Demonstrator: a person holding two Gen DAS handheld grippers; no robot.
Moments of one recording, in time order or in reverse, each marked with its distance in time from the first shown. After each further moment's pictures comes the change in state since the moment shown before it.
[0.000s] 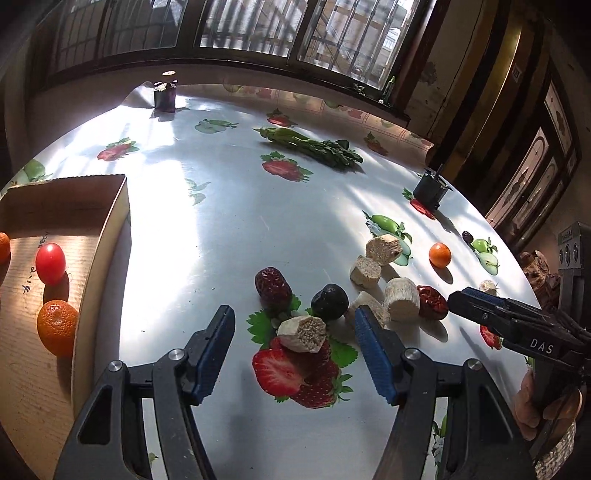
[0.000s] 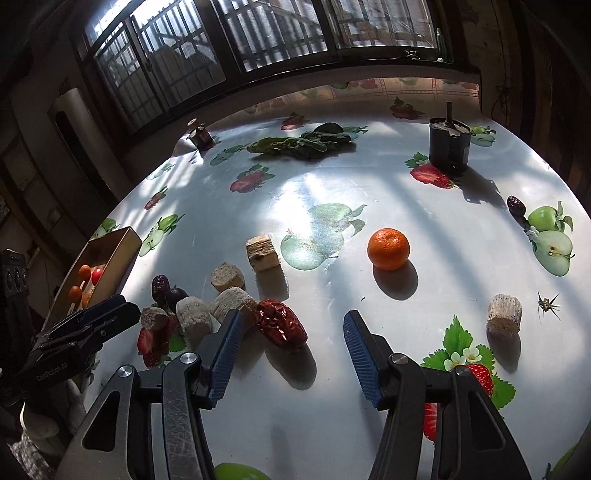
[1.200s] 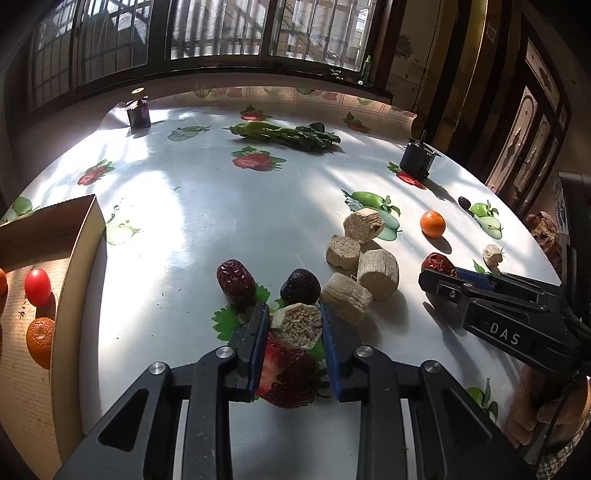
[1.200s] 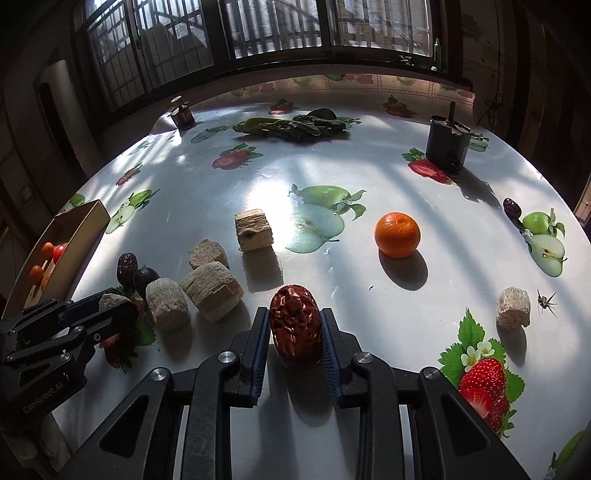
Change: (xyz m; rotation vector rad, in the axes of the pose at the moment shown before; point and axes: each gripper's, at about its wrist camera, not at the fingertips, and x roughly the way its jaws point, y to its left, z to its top) left arm 0.007 -0.037 -0.012 0.149 -0.006 0.050; right arm 0.022 0.018 -0.010 -0.021 -0.007 -0.153
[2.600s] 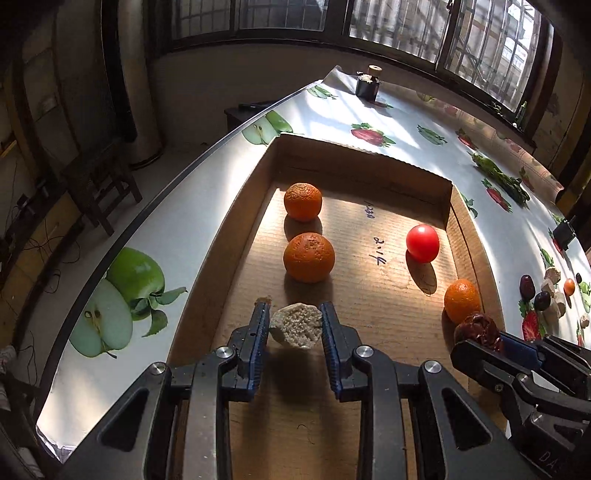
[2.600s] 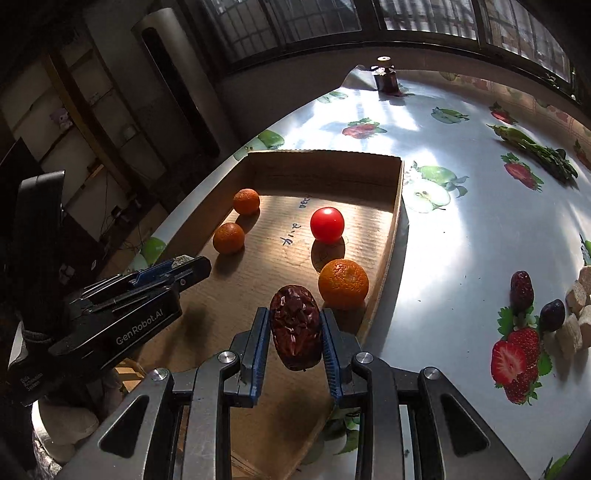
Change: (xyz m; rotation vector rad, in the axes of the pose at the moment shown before) left arm -0.104 0.254 -0.046 -0.361 0.098 0.371; right arm 0.017 0.297 -0.008 -0.242 0.164 0.388
